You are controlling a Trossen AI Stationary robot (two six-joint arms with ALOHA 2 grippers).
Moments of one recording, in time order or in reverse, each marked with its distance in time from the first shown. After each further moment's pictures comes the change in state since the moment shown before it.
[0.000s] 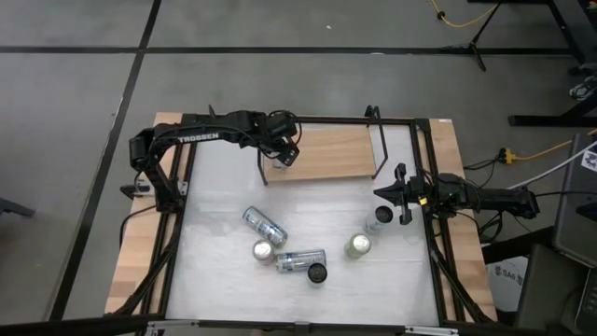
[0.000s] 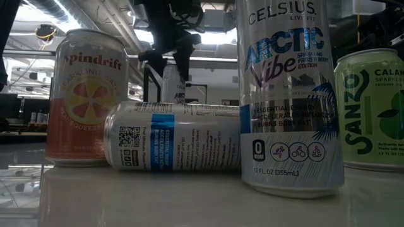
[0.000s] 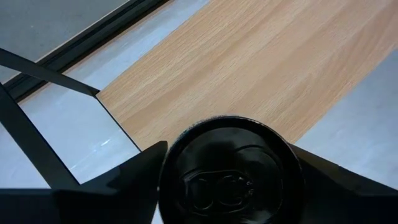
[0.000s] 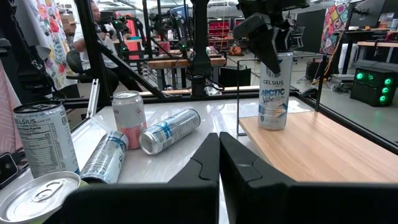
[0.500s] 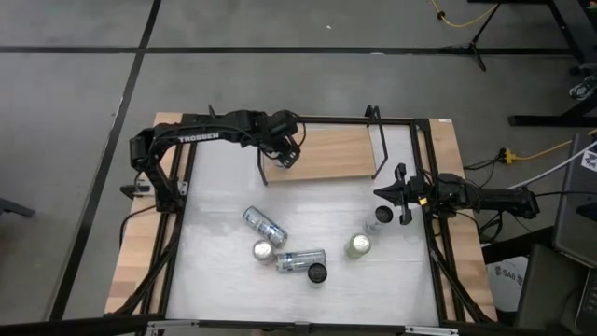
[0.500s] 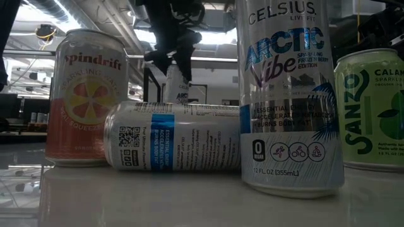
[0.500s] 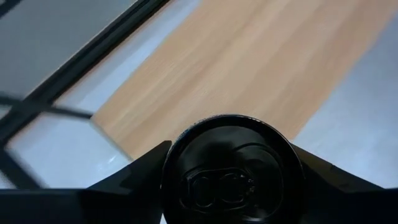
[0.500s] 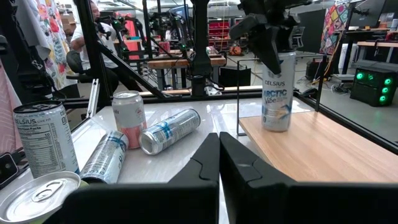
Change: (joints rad) left arm 0.010 0.000 0.000 0.059 0.045 0.176; right arm 0.000 0.000 0.000 0.000 0.000 0.000
